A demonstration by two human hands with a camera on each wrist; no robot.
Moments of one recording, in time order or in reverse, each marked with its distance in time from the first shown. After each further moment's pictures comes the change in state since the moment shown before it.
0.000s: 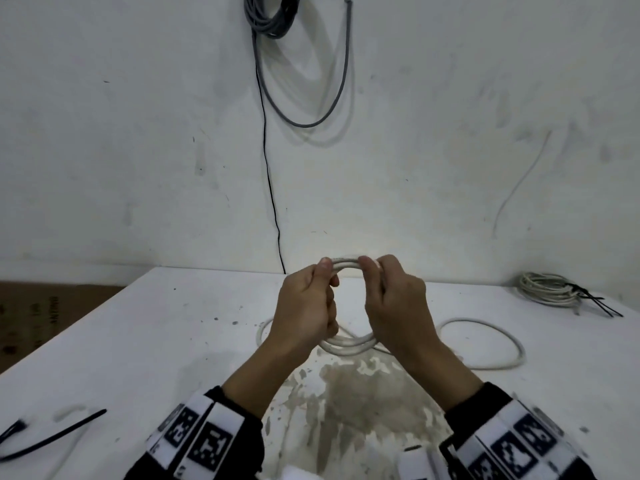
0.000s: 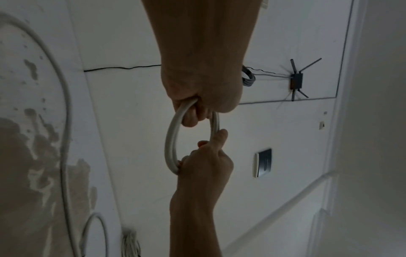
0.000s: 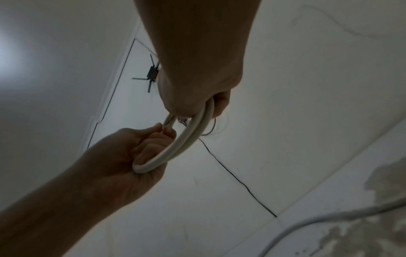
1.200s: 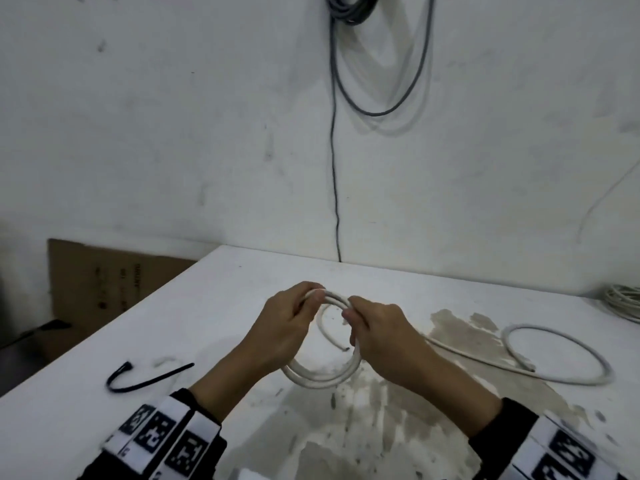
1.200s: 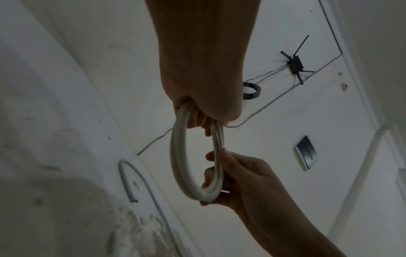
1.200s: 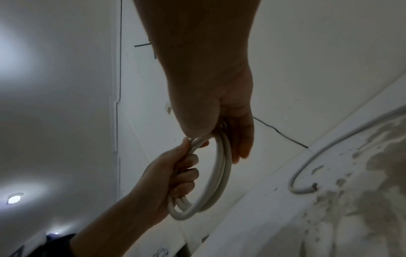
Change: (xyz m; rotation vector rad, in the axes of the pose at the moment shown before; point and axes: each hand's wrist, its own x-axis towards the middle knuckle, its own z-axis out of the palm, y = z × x) left_hand -0.030 -0.021 -0.120 0.616 -0.026 0.162; right_hand -0.037 -0.033 0.062 -0.041 -0.673 -0.035
